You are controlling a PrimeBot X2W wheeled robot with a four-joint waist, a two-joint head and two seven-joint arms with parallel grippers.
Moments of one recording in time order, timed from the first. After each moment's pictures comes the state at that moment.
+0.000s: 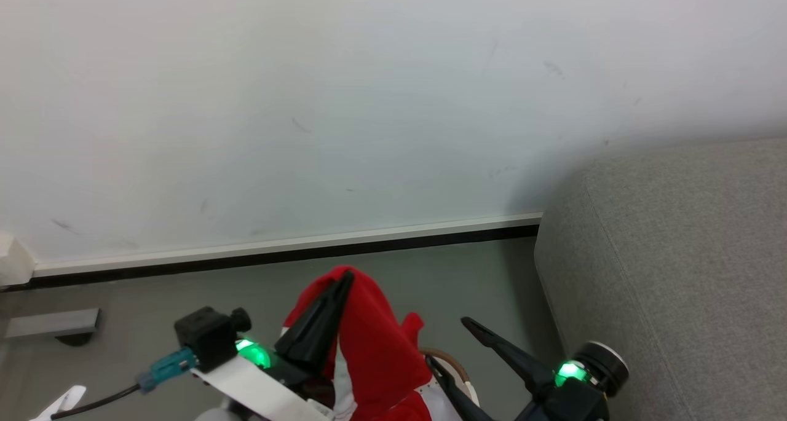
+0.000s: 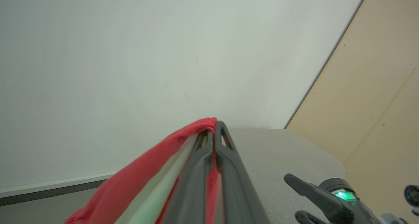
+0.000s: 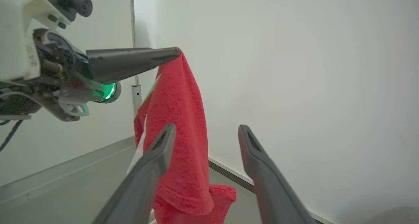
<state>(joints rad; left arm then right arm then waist) -0.25 0.33 -0.55 0.05 -0.79 -0.13 -0.25 -0.23 -0.19 0.70 0.15 0.31 0.13 -0.26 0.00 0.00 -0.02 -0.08</state>
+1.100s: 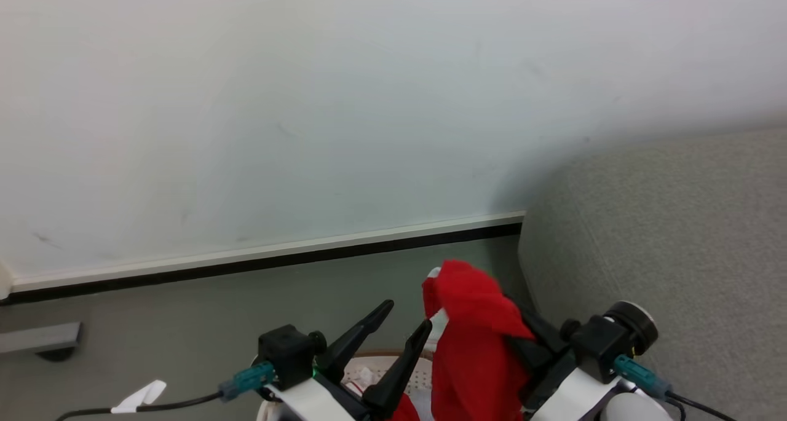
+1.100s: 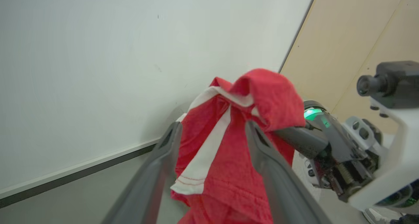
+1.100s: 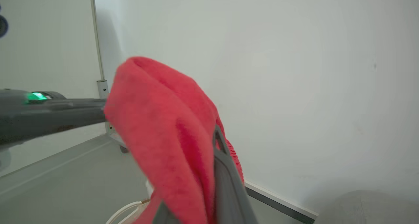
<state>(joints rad) -0.33 0.32 -0.78 0.13 -0.70 -0.08 -0.25 -0.40 -0.22 0.71 0.33 0.42 0.13 -0.26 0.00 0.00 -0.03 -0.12</state>
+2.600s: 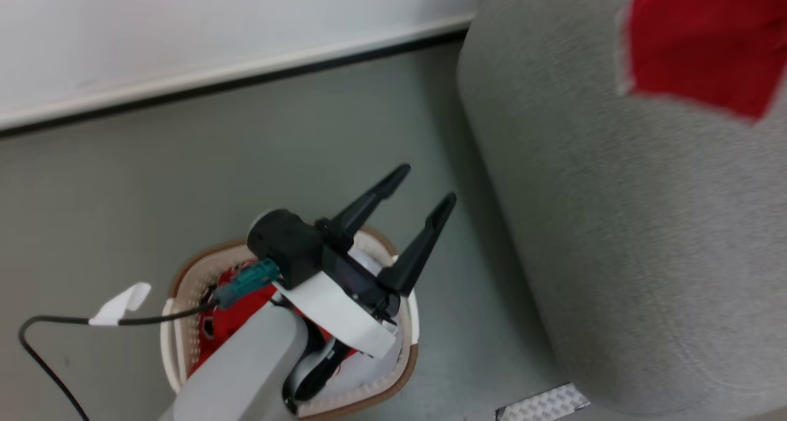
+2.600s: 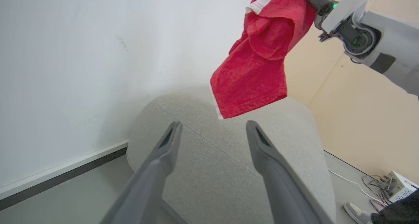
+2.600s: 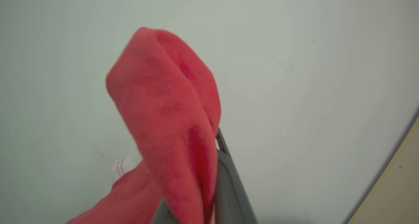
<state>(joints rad) -0.58 0.24 -0.69 0.14 -0.52 -0.13 -0.26 -1.03 -0.36 0.01 0.50 0.12 0.13 -0.22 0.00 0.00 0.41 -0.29</state>
